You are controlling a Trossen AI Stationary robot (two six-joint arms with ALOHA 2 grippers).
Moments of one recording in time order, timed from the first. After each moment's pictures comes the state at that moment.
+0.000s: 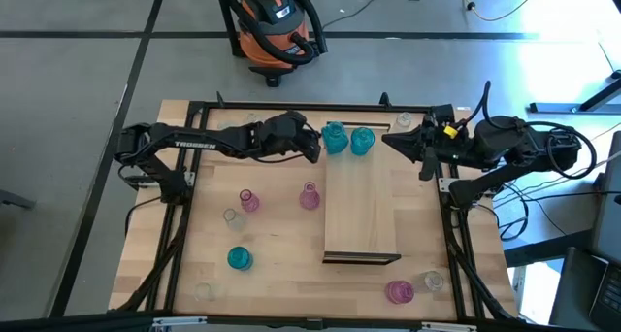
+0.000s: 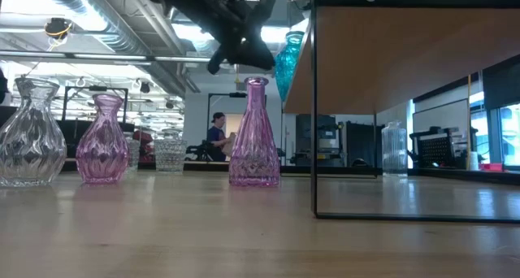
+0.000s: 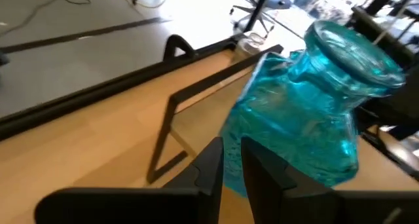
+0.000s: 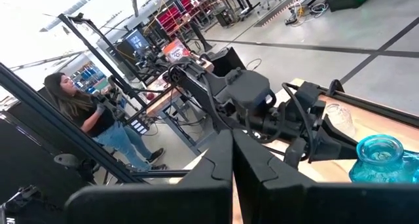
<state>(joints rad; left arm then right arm) 0.20 1.57 1.12 0.00 -0.32 -0.56 0.29 1.06 1.48 -0.52 0.48 0.68</state>
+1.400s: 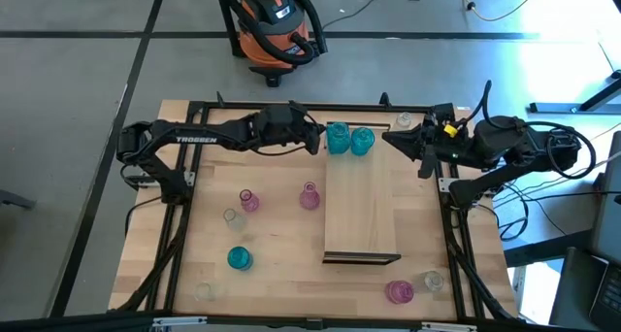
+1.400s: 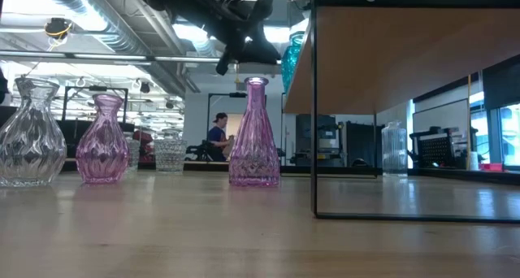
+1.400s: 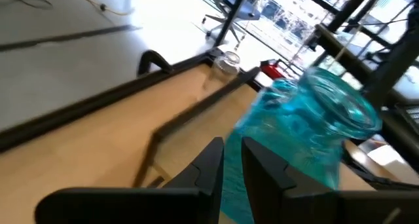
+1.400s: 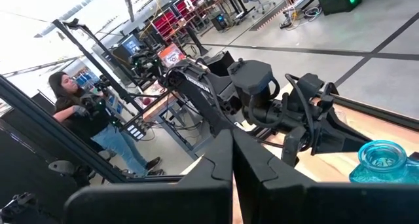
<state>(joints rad) 0.29 1.57 1.12 0.10 -0.18 -0.51 0.29 1.07 1.48 -0.52 0.51 0.68</state>
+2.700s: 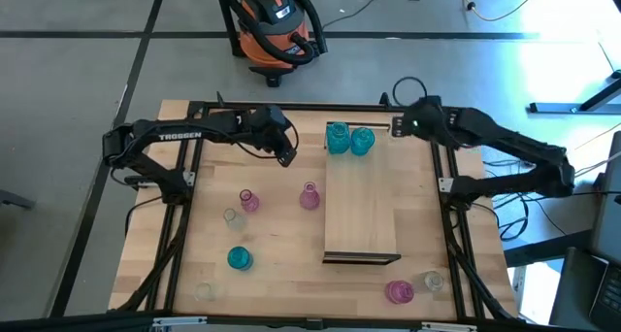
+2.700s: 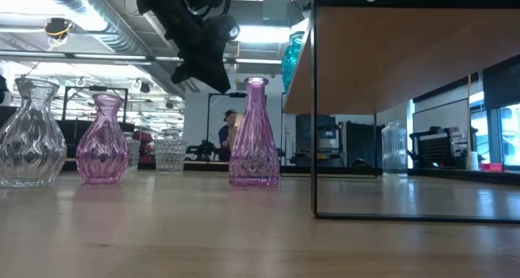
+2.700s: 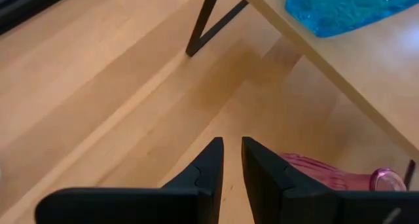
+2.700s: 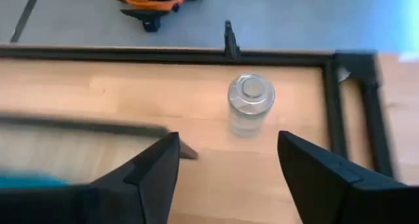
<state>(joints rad) 0.34 1.45 1.12 -0.53 0.03 -0.46 -0.45 1.08 1.11 -1.08 0.50 0.94</state>
